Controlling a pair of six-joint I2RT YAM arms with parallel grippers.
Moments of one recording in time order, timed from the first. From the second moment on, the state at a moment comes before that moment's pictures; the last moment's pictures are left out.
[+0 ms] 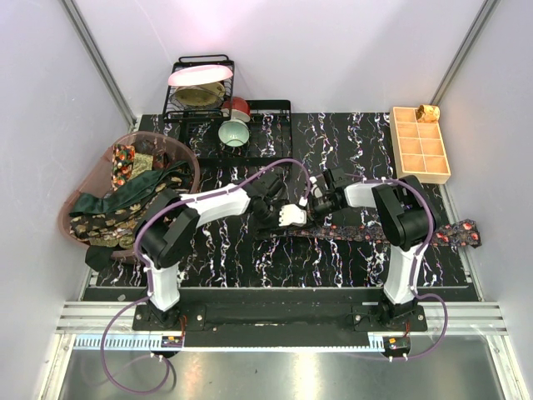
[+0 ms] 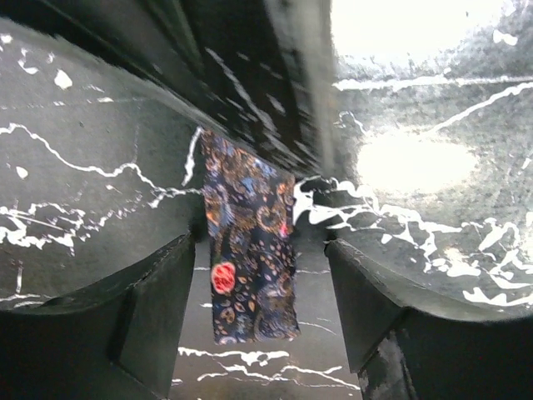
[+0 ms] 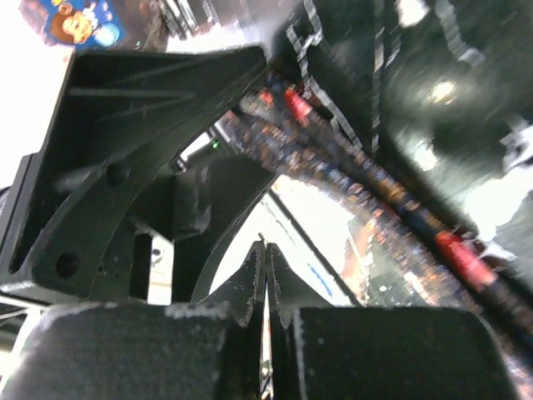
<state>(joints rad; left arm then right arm) -0.74 1.89 1.24 -0.58 0.33 0.84 0.36 1.96 1.01 -0.21 -1.04 0.72</state>
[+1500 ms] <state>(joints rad) -0.66 1.79 1.23 -0.60 0.44 0.83 0.40 2.08 1.14 -0.27 -0.88 0.64</state>
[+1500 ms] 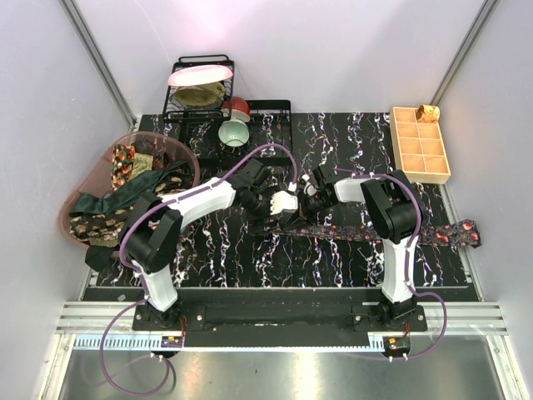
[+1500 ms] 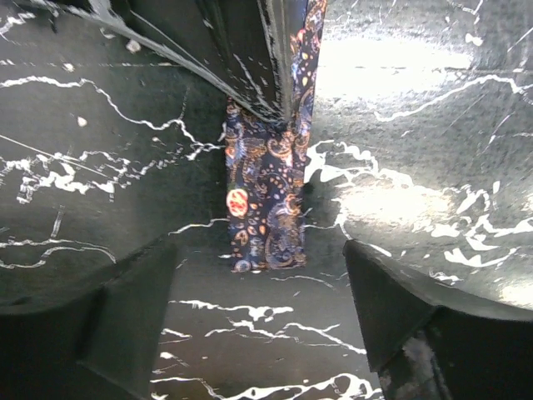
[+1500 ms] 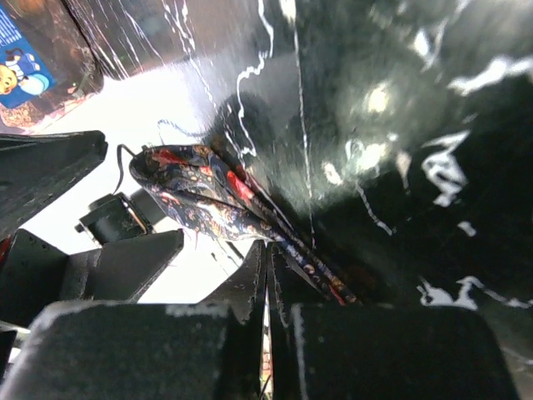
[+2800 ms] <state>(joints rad) -0.76 1.93 1.31 -0.64 0.32 0.92 0.41 2.04 1.12 -0.29 -0.88 0.68</state>
